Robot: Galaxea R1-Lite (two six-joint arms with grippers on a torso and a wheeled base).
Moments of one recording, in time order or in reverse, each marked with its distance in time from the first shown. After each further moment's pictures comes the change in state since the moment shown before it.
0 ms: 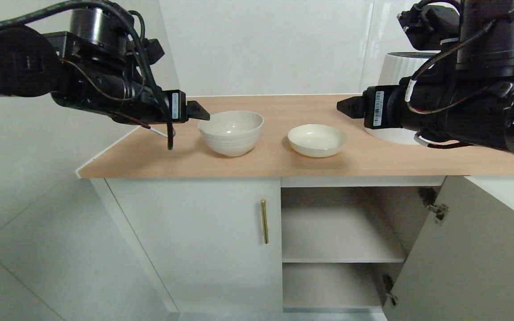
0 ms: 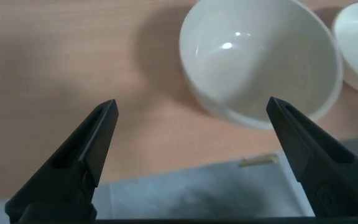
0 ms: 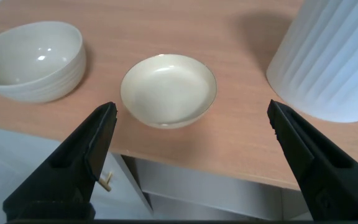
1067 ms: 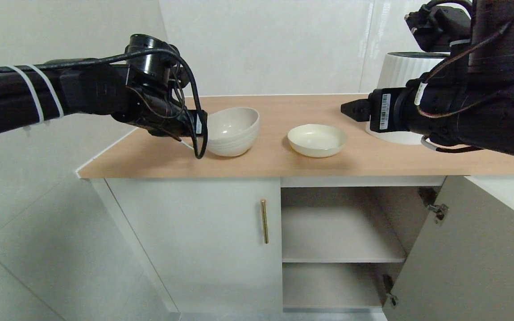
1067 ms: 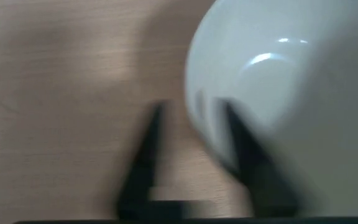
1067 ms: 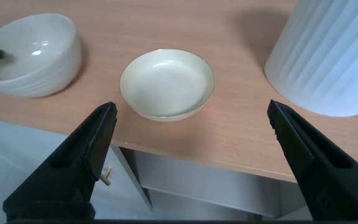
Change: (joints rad) left arm -0.012 0.174 -0.107 -0.002 0.089 0.008; right arm 0.004 -0.029 0.035 -0.001 0.000 0.000
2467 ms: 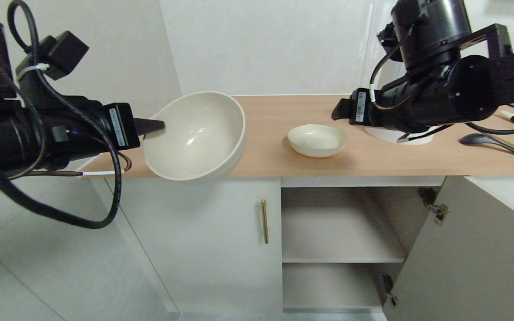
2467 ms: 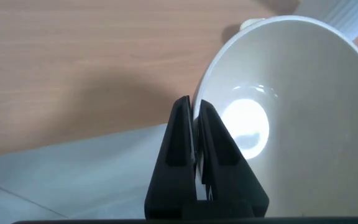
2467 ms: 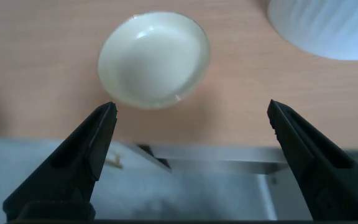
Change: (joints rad) left arm 0.004 -0.648 0.860 -0.548 -0.252 -0.104; right arm -0.055 0.238 -0.453 0.499 -0.003 0.313
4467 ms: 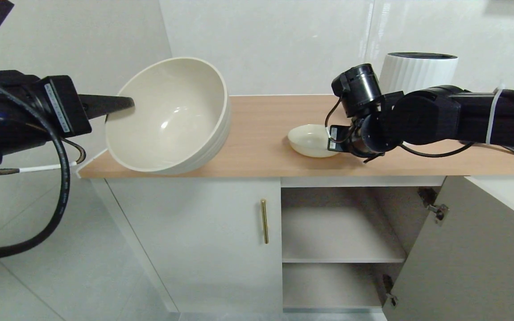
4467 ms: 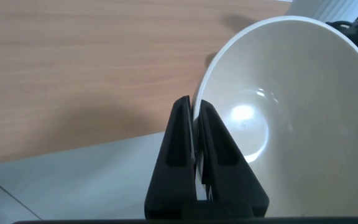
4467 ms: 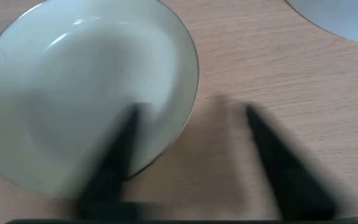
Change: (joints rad) left arm 0.000 -0.136 0.017 0.003 0.000 0.000; right arm -0.072 0.271 -0.104 -0.050 -0.085 0.024
